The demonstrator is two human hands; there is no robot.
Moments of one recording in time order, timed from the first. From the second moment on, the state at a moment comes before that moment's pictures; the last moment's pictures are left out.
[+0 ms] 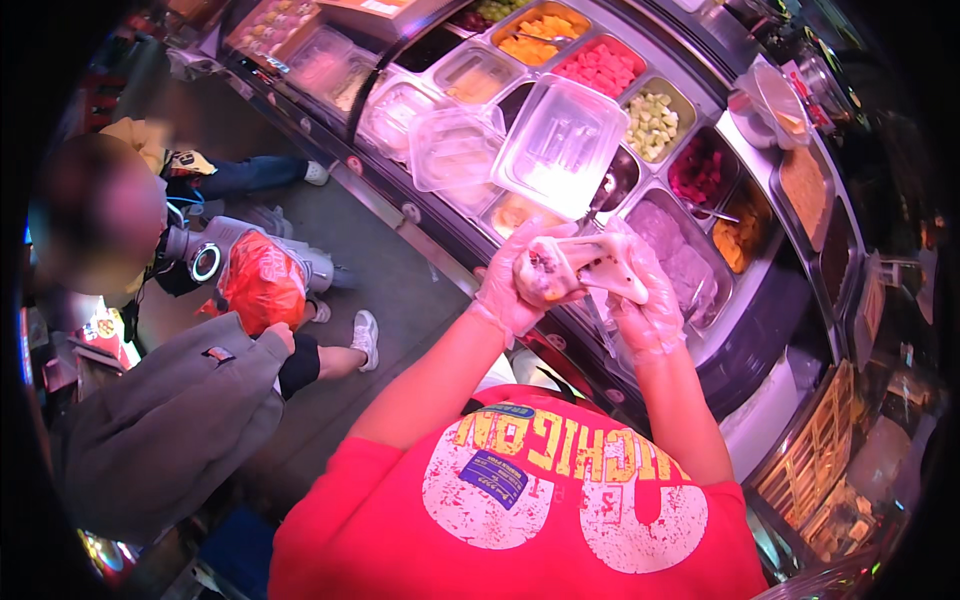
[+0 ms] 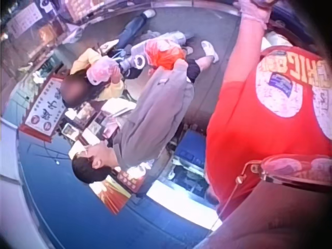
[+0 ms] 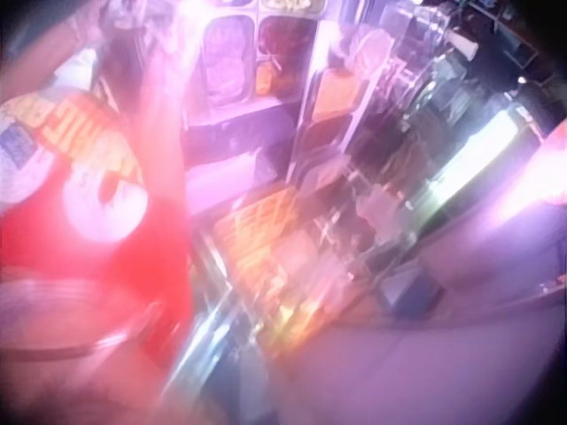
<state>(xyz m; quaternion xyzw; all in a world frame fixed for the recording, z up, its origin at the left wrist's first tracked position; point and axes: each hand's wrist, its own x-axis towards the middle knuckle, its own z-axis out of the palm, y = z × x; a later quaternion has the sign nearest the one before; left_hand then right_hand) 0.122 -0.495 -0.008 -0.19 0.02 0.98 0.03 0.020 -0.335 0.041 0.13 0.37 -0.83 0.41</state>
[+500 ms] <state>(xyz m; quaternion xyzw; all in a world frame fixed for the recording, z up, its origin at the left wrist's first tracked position) 0.081 -0.470 -0.038 -0.25 0.20 0.94 -0.16 0.055 -0.369 0.036 -0.35 0.75 -0.57 0.03</state>
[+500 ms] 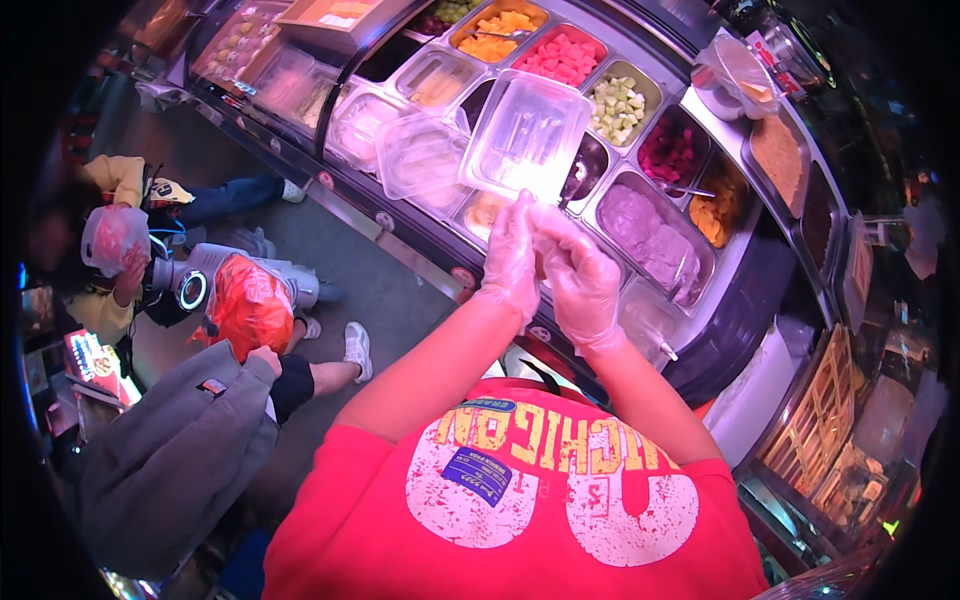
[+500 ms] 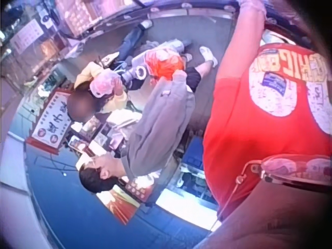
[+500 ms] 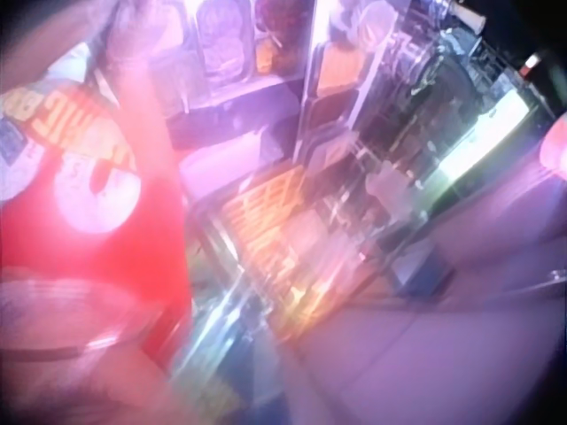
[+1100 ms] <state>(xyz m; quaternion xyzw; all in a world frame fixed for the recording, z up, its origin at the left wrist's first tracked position) 0.057 -0.501 0.017 -0.26 -0.02 0.96 0.05 0.044 -0.368 0.048 0.06 0.57 -0.79 0.20</state>
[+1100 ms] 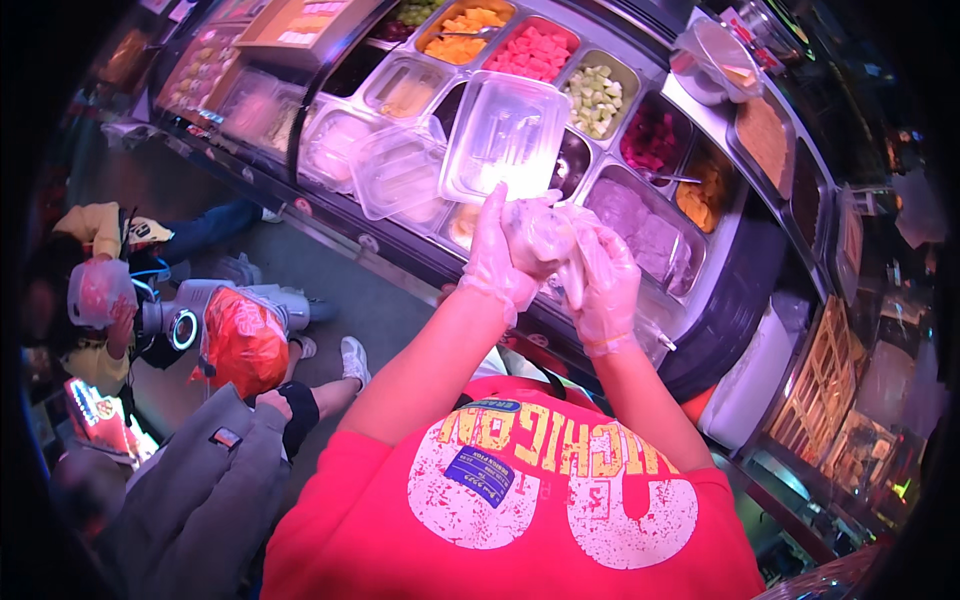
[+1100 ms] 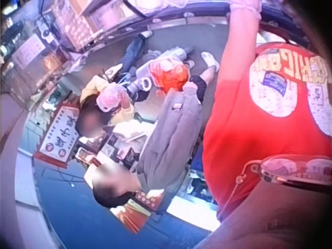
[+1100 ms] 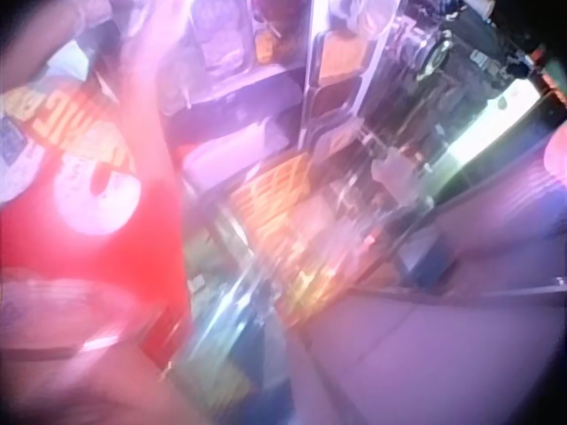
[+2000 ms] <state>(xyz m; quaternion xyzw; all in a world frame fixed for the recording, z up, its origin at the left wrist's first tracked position) -0.004 -0.279 0.032 -0.25 0.06 0.96 0.06 -0.029 -0.129 0.129 -0.42 0.81 -0.35 -0.22</state>
